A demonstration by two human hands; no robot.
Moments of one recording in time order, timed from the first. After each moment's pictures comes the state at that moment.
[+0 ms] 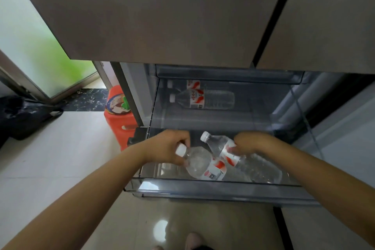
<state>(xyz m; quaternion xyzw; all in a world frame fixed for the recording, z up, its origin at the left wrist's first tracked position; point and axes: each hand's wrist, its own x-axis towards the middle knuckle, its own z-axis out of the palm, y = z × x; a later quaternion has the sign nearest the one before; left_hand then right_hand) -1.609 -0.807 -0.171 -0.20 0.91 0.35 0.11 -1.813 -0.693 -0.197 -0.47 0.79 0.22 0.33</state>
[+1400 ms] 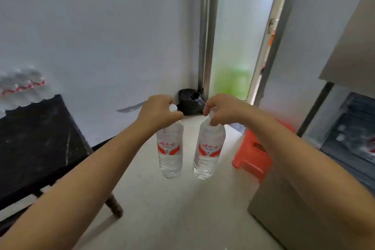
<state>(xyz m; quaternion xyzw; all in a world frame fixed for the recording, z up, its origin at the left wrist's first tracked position) -1.161 -0.604 -0.018 -0.72 0.64 0.10 -0.25 -1.322 -0.635 0.008 -0.86 0.49 -0.03 0.16</state>
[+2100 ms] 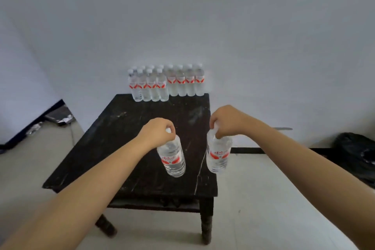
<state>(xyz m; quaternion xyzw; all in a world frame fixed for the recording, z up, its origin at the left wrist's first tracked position) -0.687 -0.583 -0.054 -0.94 0.29 0.11 -0.17 -0.784 -0.748 -0.033 -0.99 0.10 0.06 0.11</state>
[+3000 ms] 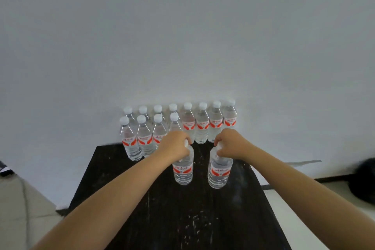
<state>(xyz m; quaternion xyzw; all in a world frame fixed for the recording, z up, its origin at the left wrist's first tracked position) -0.233 -0.691 -0.079 -0.89 0.41 0.13 -0.13 -0.336 -0.820 -0.085 -0.95 0.25 0.05 0.18</state>
